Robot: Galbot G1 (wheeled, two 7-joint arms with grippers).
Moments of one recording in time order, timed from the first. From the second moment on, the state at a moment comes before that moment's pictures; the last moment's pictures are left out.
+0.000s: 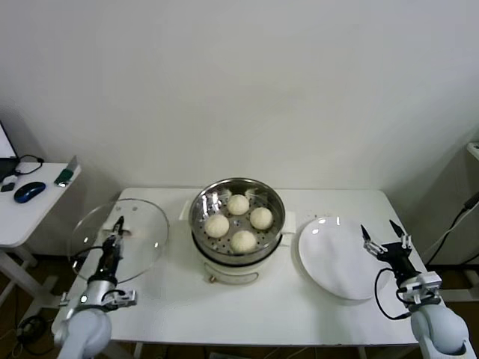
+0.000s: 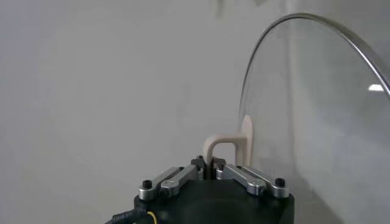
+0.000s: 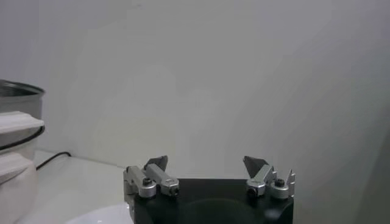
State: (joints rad) left arm 1.33 -1.16 -0.58 -1.71 1.28 0.14 -0.21; right arm -1.29 1.14 0.74 1.62 0.29 0.06 -0.24
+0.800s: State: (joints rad) left arm 1.14 -0.89 -0.15 -2.09 1.12 0.65 0.00; right arm -1.24 1.14 0.67 1.56 0.22 0.07 -0.23
